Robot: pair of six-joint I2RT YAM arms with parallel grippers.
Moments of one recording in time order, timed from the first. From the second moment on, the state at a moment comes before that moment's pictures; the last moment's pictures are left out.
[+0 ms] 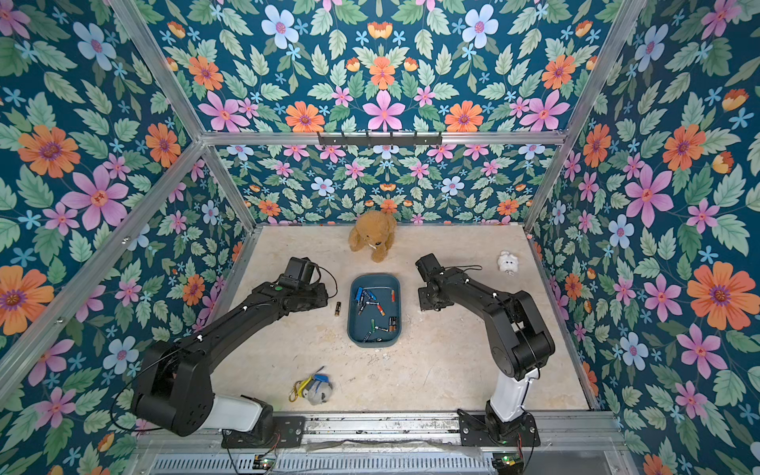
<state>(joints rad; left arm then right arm) -0.39 1.42 0.95 -0.51 -0.04 -0.49 0.49 1.79 1.17 -0.61 0.11 0.31</state>
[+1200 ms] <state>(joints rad) -0.40 1.42 0.94 -0.51 -0.04 -0.49 0.48 1.86 1.16 -0.57 0.10 0.30</state>
